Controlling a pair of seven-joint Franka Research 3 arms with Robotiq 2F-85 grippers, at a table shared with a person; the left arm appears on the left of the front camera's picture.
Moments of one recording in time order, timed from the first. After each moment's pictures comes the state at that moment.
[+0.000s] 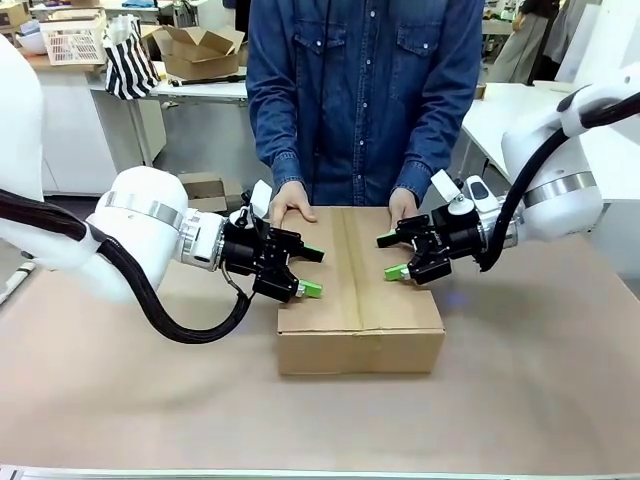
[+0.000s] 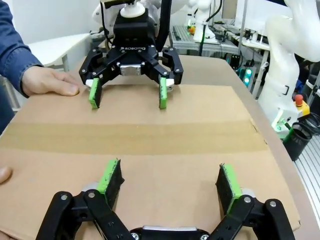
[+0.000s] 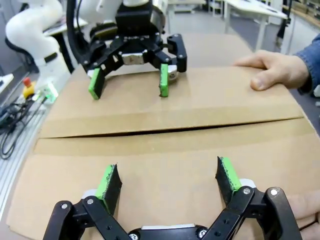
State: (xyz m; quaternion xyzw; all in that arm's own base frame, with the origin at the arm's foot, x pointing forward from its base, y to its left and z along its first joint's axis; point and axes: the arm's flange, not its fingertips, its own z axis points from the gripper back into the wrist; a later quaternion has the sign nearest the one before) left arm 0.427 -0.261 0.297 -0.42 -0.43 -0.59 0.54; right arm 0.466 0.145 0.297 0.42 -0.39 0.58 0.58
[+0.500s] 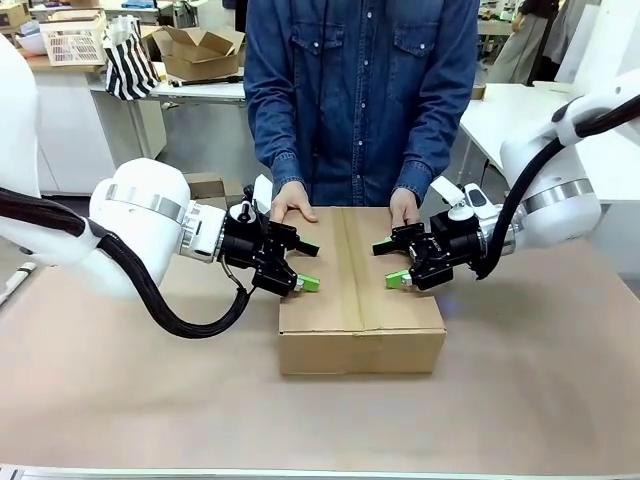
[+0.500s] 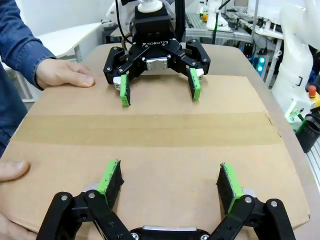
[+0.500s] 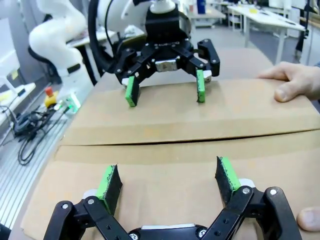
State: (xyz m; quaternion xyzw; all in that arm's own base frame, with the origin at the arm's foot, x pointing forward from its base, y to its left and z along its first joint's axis) left arm 0.432 -0.257 0.307 -0.38 -0.43 -0.60 0.55; right arm 0.462 0.149 0.288 0.47 -0.37 0.57 0.55
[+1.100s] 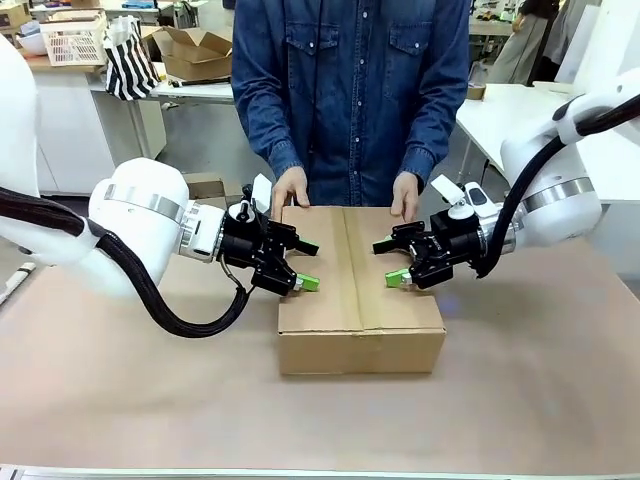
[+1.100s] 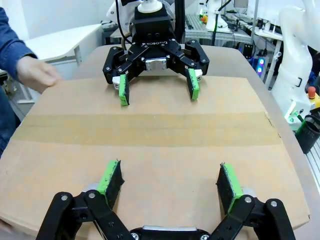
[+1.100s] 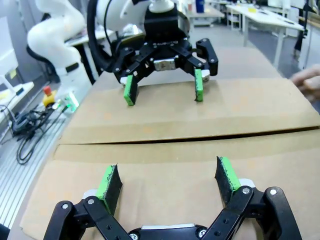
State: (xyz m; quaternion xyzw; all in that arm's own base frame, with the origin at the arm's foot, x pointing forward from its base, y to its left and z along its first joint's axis) left arm 0.433 -0.256 0.307 -0.38 -0.43 -0.60 0.55; right arm 0.462 0.148 0.290 0.47 -0.38 0.58 0.55
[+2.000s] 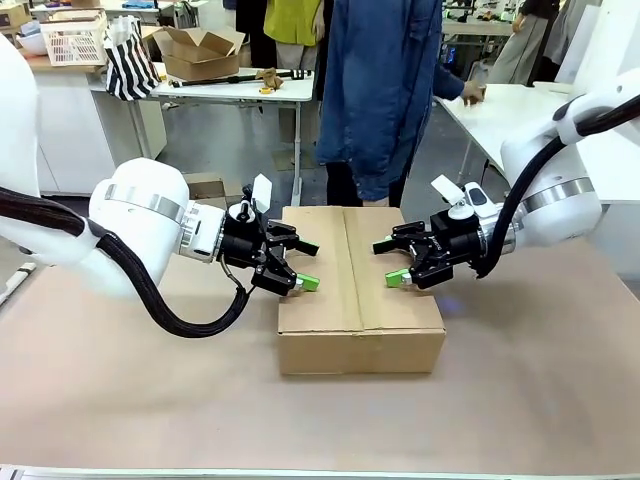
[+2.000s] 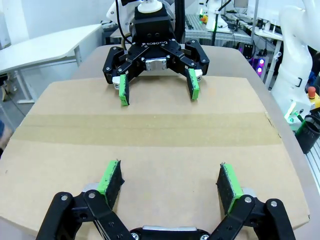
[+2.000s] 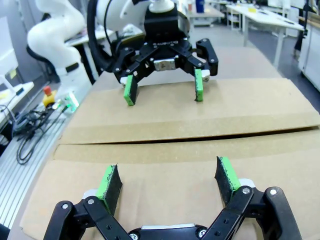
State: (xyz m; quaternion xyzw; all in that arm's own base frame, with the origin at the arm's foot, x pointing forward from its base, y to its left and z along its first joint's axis) left arm 0.433 -0.256 0.307 -0.38 -0.43 -0.60 0.55; right arm 0.462 0.148 0.290 0.47 -0.38 0.58 0.55
